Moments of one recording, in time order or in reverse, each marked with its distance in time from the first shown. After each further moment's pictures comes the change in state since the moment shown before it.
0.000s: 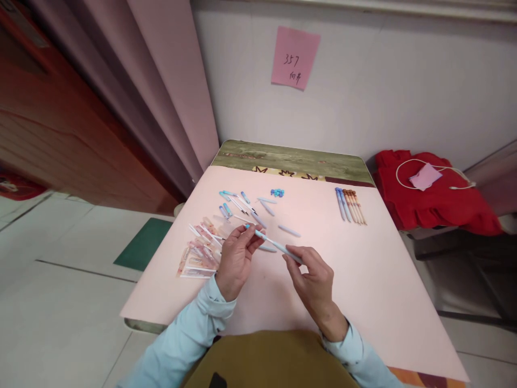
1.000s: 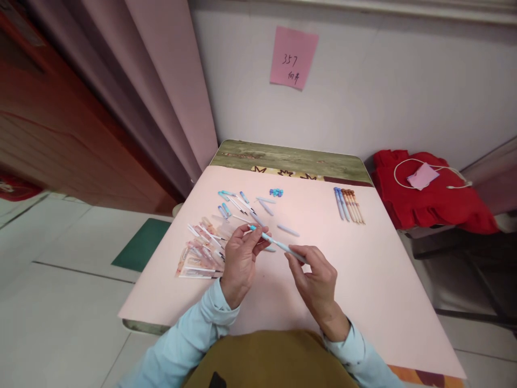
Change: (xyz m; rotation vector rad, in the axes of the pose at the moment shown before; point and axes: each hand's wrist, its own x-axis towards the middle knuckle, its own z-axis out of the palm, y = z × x) left_hand -0.016 -0.003 0.018 0.040 -0.007 0.067; right_hand 0.004 -0.005 -0.007 -0.038 0.014 0.013
